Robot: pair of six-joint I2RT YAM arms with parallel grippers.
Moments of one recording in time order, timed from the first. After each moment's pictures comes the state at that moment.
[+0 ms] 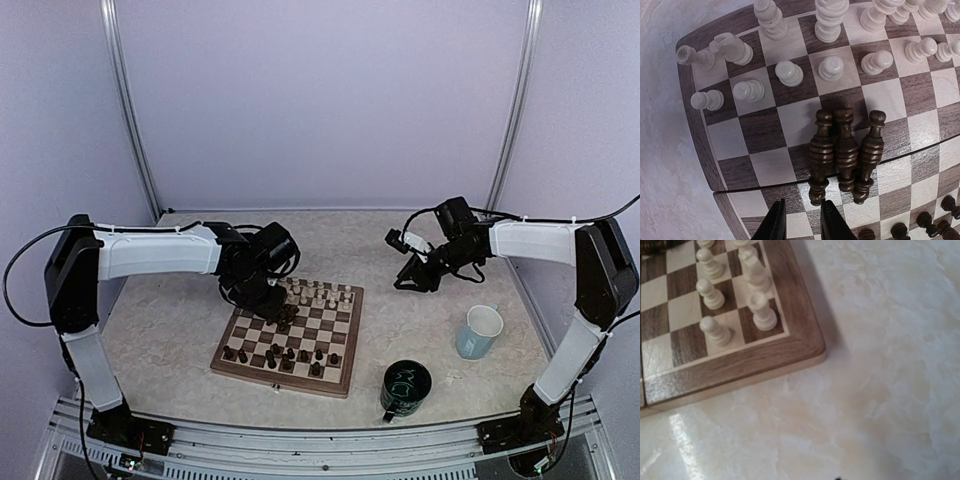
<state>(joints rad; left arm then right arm) -0.85 1.82 1.34 -0.80 -0.20 -0.37 0.40 1.69 1.12 -0.42 -0.52 -0.56</state>
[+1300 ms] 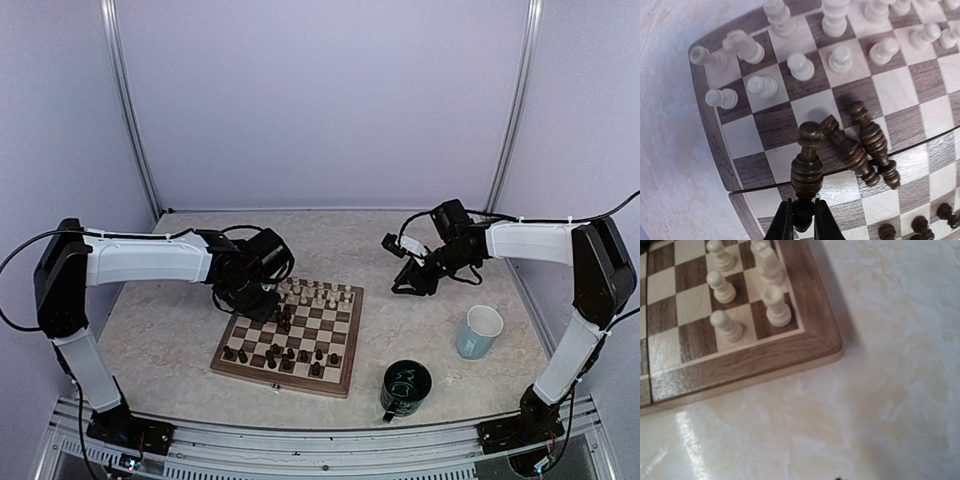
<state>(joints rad) -0.85 1.79 1.25 -0.74 -0.26 -0.30 0.42 1.70 1.12 -0.43 -0.52 -0.56</state>
